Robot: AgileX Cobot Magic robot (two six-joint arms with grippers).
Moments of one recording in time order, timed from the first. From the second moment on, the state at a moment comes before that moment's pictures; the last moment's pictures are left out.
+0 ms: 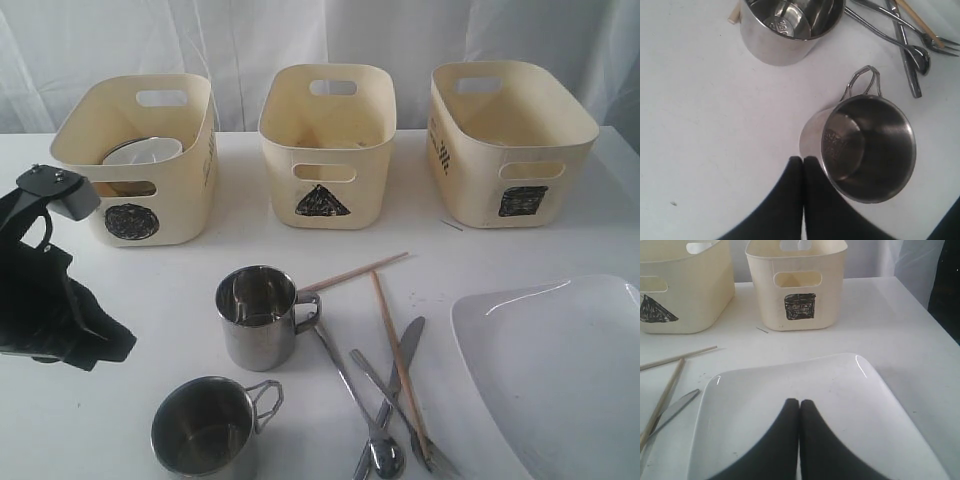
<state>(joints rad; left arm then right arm) -0.30 1.22 -0.72 -0.65 0.83 0.74 -0.06 0.01 -0.01 -0.11 0.36 0.20</state>
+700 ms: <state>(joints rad) -0.39 1.32 -0.75 -0.63 0.84 0.85 -0.06 0.01 -0.01 -0.11 0.36 0.20</state>
